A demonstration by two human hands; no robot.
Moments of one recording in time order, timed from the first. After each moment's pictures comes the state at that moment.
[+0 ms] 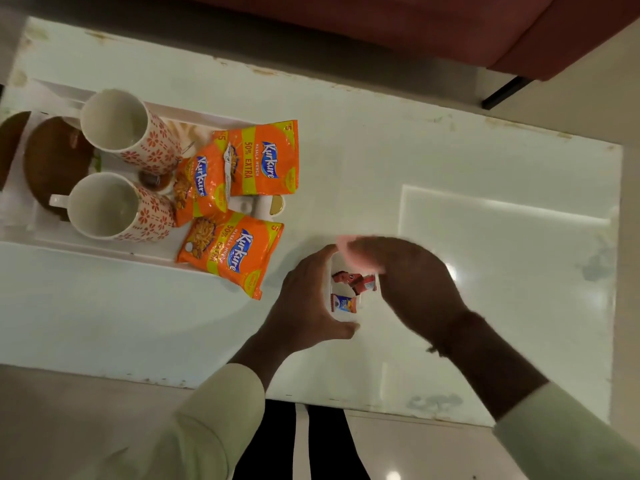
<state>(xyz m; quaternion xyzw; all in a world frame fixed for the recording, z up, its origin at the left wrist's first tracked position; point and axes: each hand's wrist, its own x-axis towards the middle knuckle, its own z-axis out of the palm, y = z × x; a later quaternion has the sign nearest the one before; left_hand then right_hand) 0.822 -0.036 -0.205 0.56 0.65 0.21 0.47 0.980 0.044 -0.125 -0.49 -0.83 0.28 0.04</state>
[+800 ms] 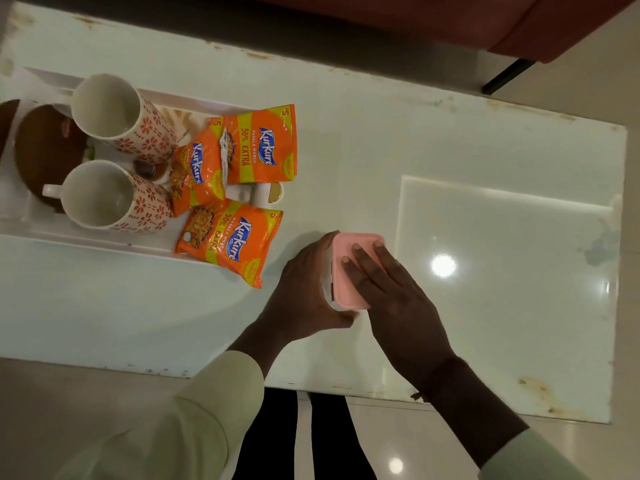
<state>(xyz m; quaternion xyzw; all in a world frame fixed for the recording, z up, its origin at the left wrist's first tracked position) 0.817 -0.041 -0.221 0.64 0.63 0.20 0.40 0.989 -0.020 -0.145 -0.46 -0.87 0.19 0.00</state>
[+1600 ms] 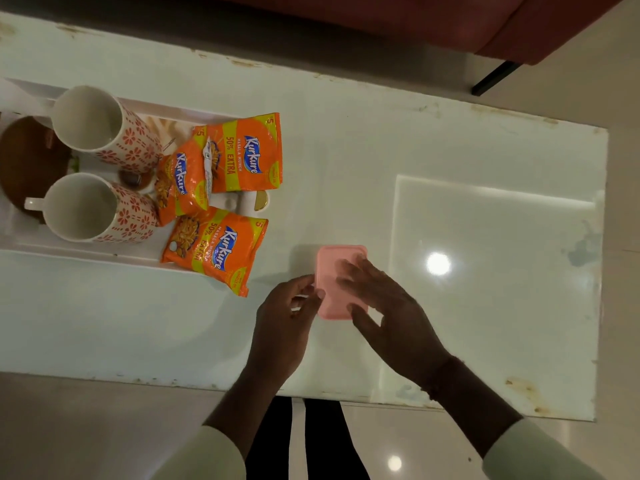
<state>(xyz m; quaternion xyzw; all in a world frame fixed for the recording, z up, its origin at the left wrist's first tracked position) 0.833 -0.066 -0.180 0.35 0.75 0.28 0.49 1.008 -0.016 -0.157 -0.47 -0.78 0.40 0.09</state>
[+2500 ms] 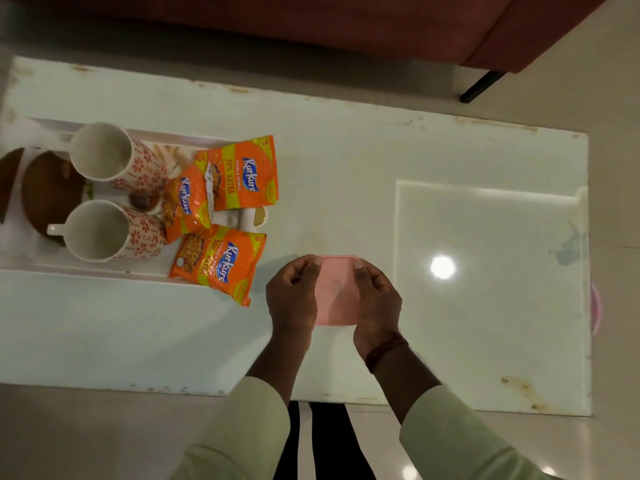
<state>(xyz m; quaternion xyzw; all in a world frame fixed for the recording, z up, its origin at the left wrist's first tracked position) 0.855 -0.012 -0.170 0.18 0.81 0.35 0.43 0.952 -0.003 -0.172 -0.72 -0.16 0.57 0.35</state>
